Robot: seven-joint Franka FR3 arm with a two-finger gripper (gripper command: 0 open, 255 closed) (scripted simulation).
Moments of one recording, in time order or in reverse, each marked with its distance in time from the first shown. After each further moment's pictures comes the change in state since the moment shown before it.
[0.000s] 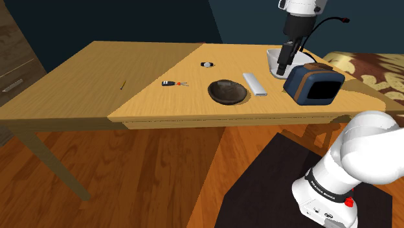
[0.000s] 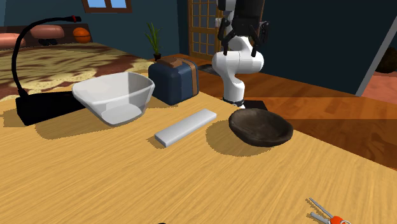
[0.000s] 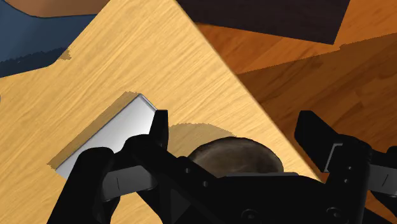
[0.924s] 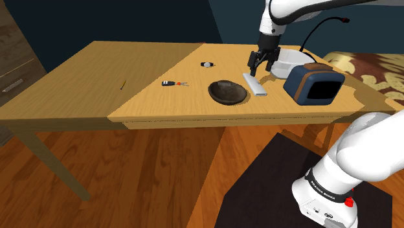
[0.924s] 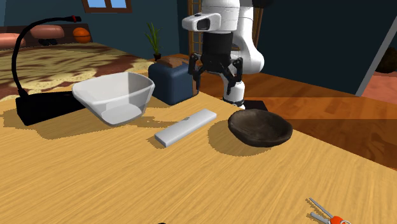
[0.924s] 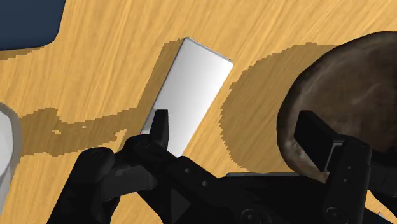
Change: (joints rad) arm -0.120 0.366 -0.088 0.052 0.006 0.338 0.209
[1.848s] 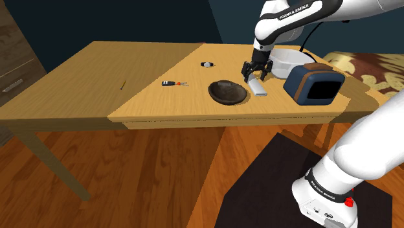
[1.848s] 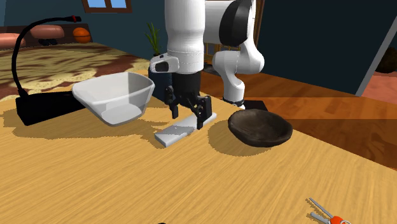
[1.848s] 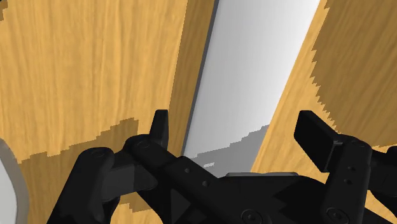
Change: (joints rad) arm -0.067 0.272 -0.079 0.039 0.043 0.250 0.106
